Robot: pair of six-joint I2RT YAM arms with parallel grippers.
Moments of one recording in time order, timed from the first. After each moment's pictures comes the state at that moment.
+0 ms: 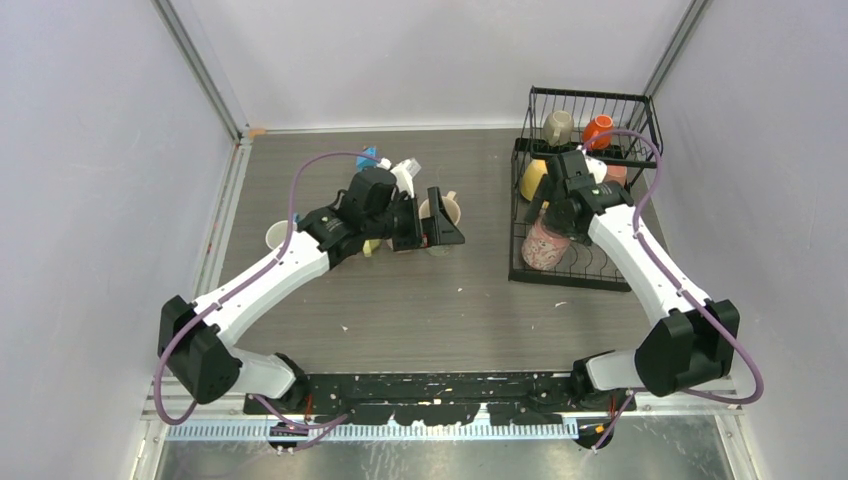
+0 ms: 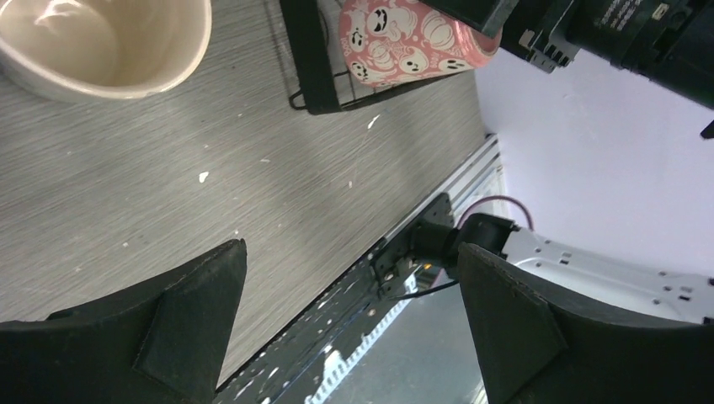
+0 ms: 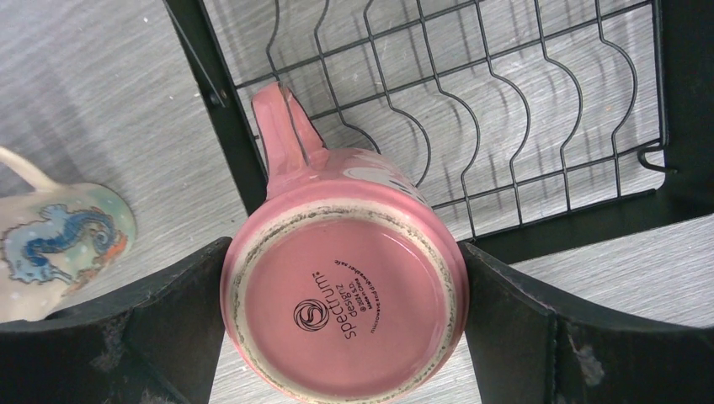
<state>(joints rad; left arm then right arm) -0.71 1.35 1.21 -0.43 0.33 -0.75 0.27 1.36 1.22 -0.89 0.32 0.63</state>
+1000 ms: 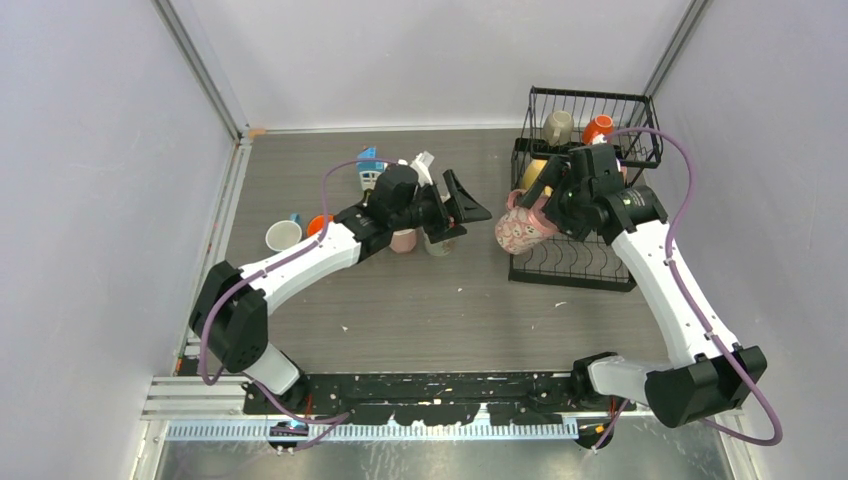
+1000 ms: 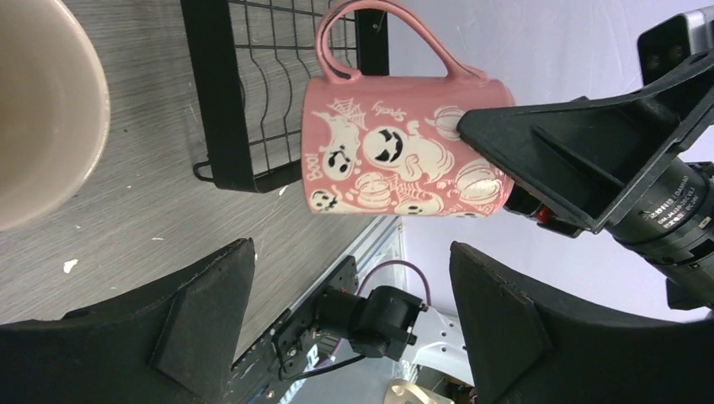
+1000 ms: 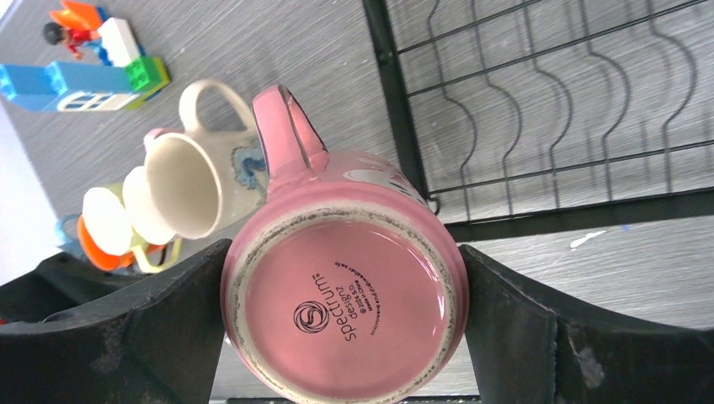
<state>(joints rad) -0.73 1.55 1.19 -0.02 0.34 -1.09 0.26 1.22 1.32 -0.93 0.08 0.76</state>
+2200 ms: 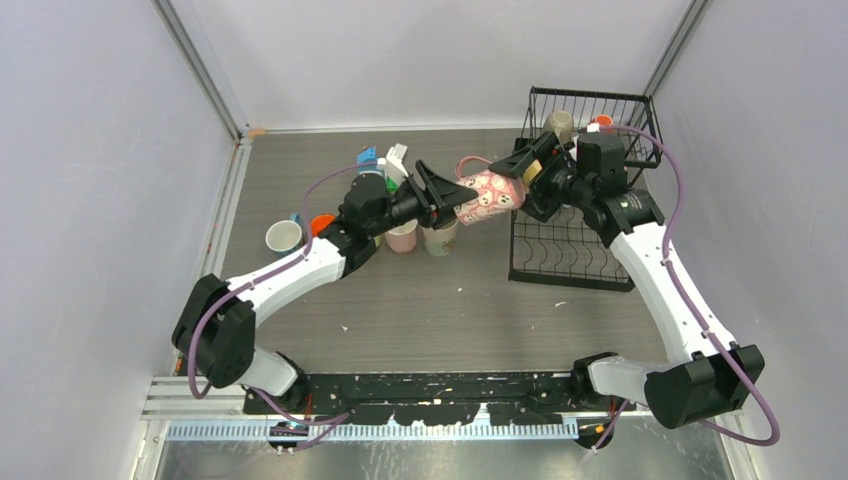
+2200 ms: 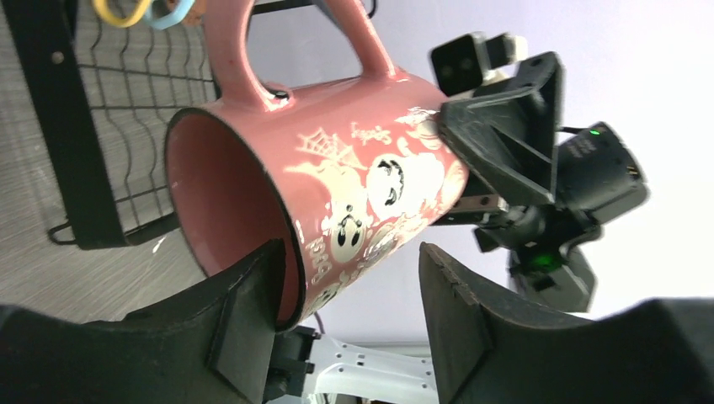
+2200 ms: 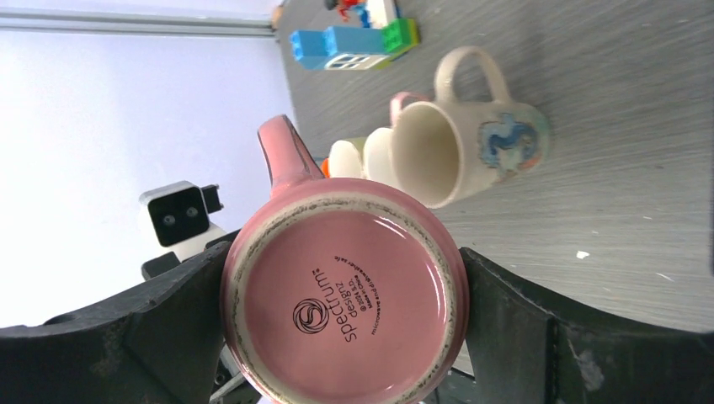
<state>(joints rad) -0.69 1.47 0.99 0.44 0.38 -1.35 0.25 1.21 1.28 -0.60 -0.31 1.04</state>
